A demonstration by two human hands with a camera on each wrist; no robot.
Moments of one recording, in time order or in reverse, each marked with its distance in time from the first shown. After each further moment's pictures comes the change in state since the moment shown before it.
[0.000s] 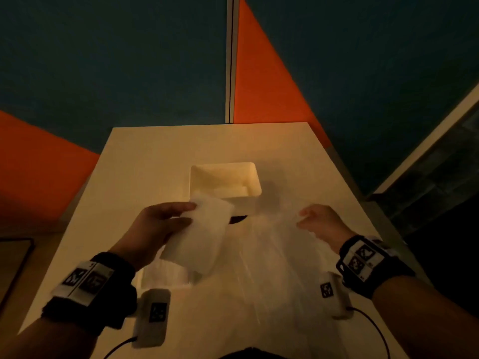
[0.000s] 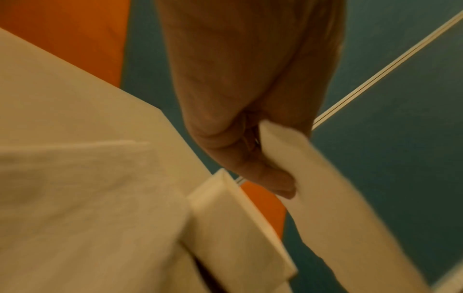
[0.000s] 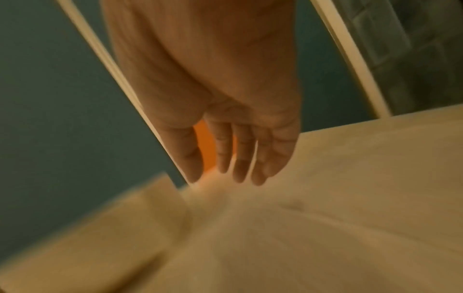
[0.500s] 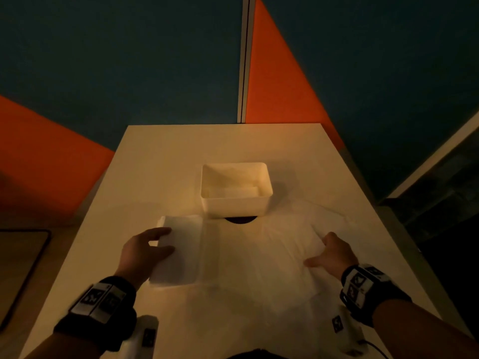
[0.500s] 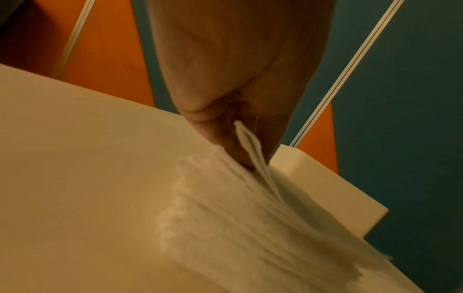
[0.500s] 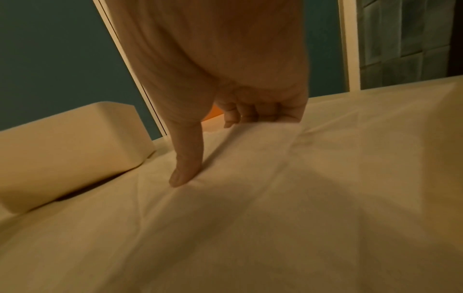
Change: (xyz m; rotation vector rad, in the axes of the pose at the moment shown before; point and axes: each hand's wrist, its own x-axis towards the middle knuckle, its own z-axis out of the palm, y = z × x) left_hand -0.003 -0.067 -0.048 0.529 0.334 -0.029; right_hand 0.002 0.058 0.028 -0.328 -0.005 0.102
